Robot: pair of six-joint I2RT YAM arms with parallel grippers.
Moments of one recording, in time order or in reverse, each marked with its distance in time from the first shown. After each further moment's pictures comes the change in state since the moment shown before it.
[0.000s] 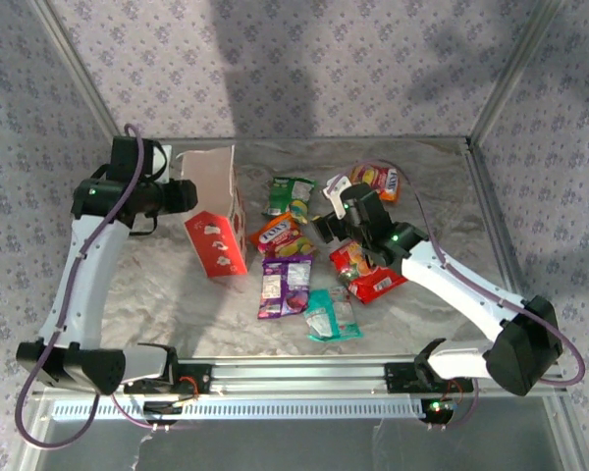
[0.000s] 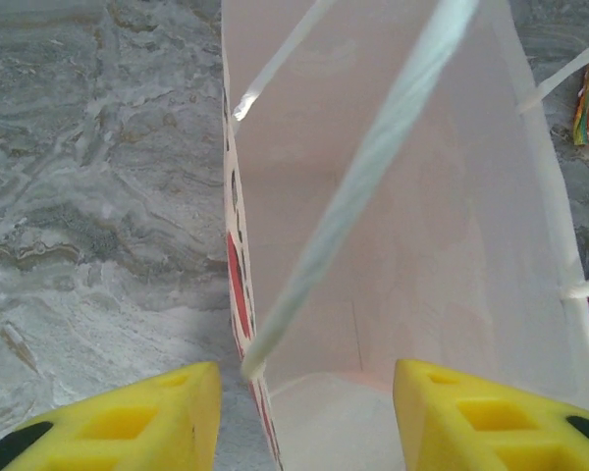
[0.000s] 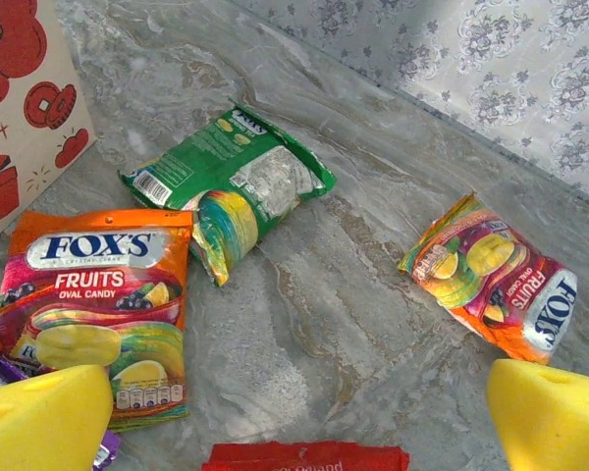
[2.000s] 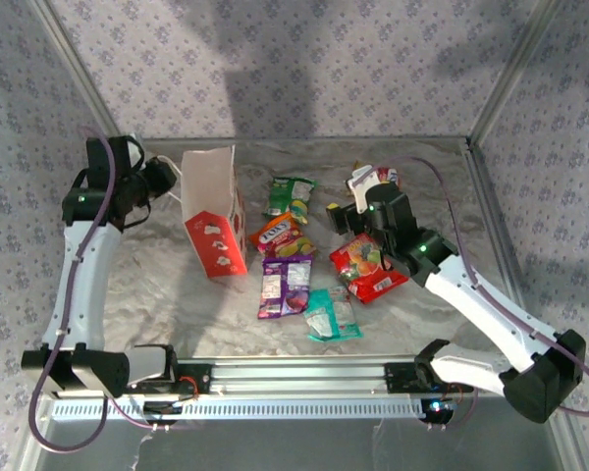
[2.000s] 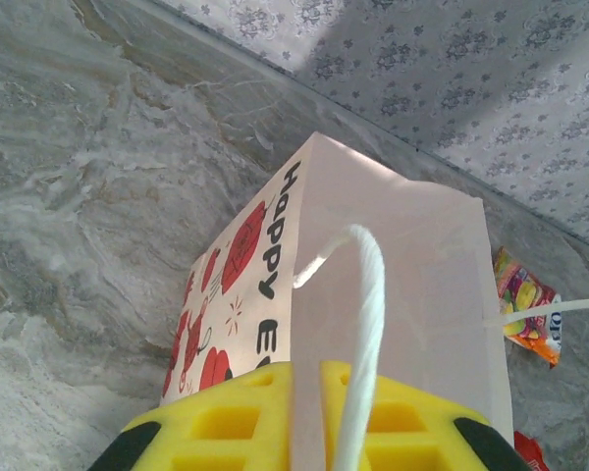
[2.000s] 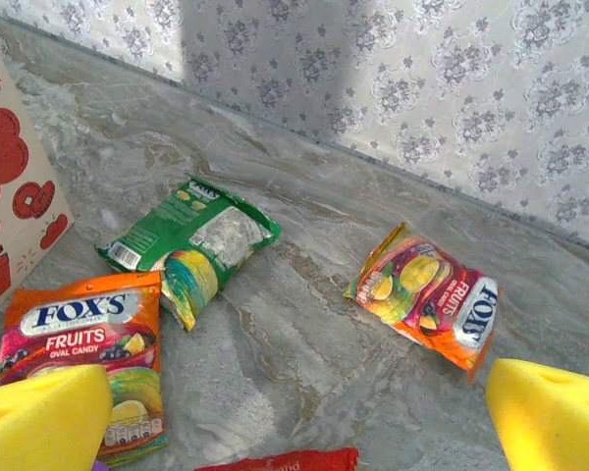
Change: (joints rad) left arm 0.151 -0.034 -0.118 0.297 0.110 -0.295; right arm -0.030 -0.172 -0.007 -0.027 0.052 0.066
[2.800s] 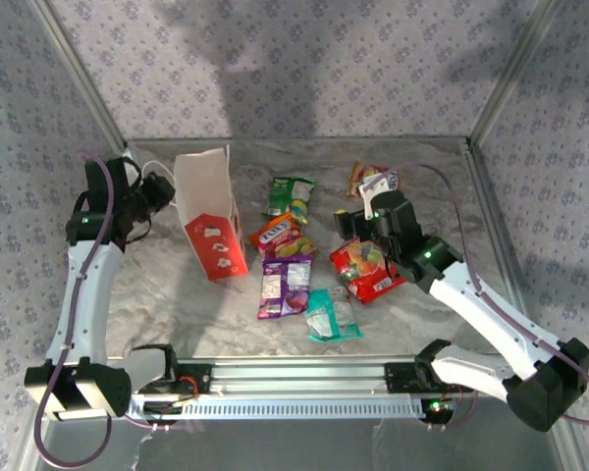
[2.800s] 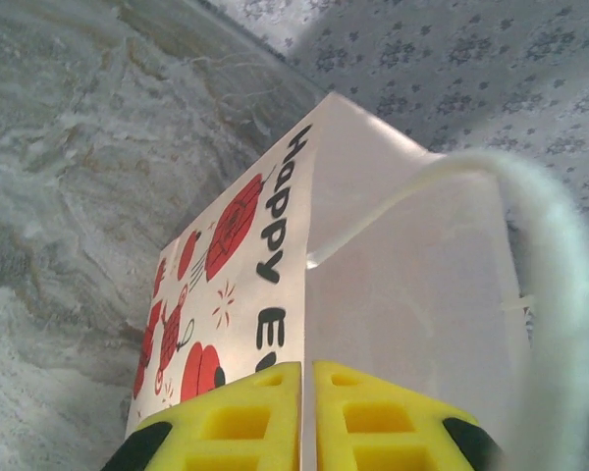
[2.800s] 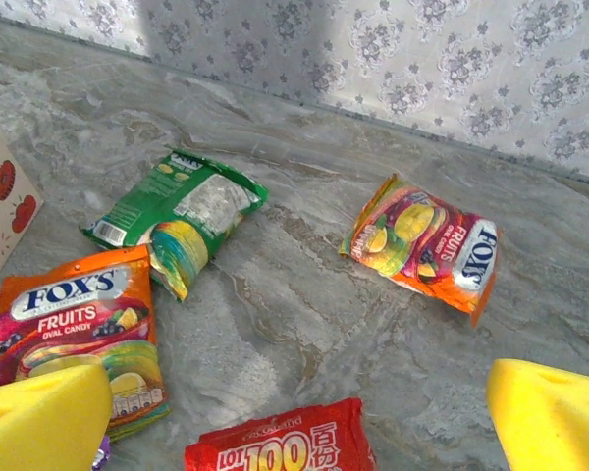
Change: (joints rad) left arm 0.053 -0.101 -0.214 0.138 0.075 -0.077; right arm -0.027 -0.047 -0.069 -0.034 0.005 0.101
